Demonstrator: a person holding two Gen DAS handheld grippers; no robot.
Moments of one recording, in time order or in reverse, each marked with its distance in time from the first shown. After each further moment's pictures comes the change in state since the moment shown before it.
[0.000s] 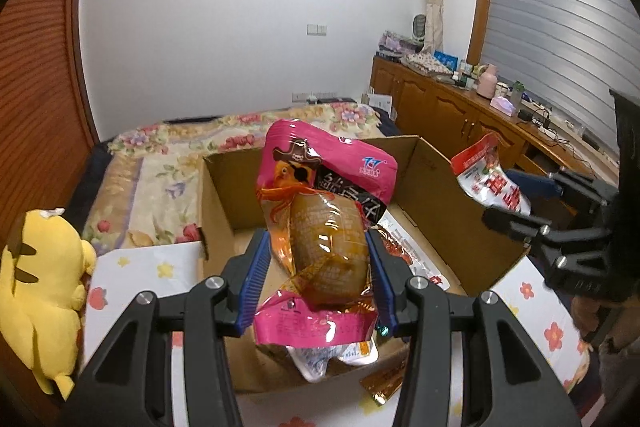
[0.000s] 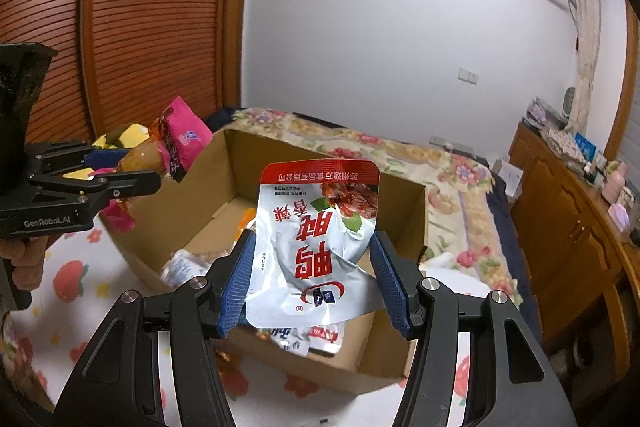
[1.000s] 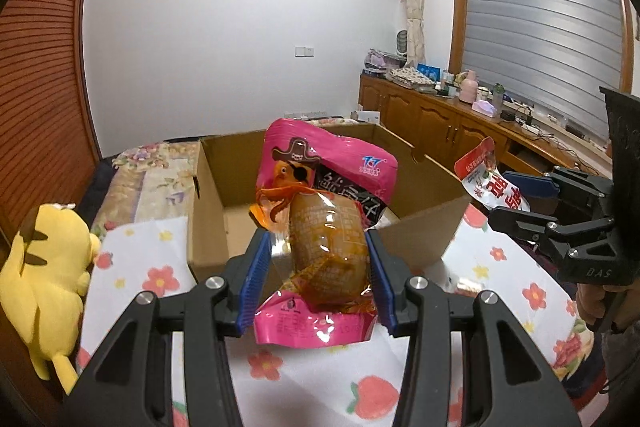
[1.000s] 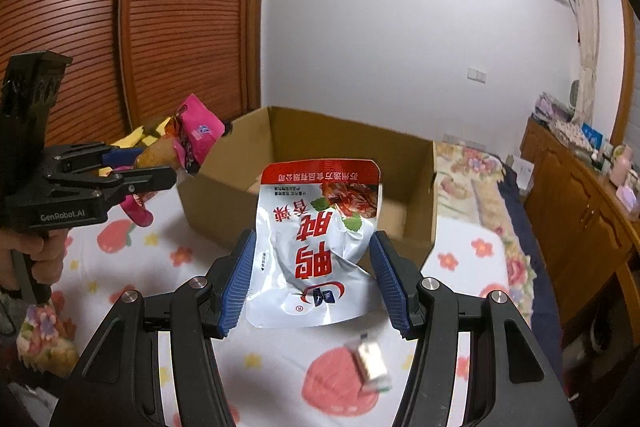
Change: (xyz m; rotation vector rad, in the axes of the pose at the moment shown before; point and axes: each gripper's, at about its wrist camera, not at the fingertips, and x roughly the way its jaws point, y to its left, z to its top) left arm -0.073 -0.031 -0.070 0.059 -0.115 -0.001; right arm -0.073 0.024 -0.066 0.006 -0.051 0.062
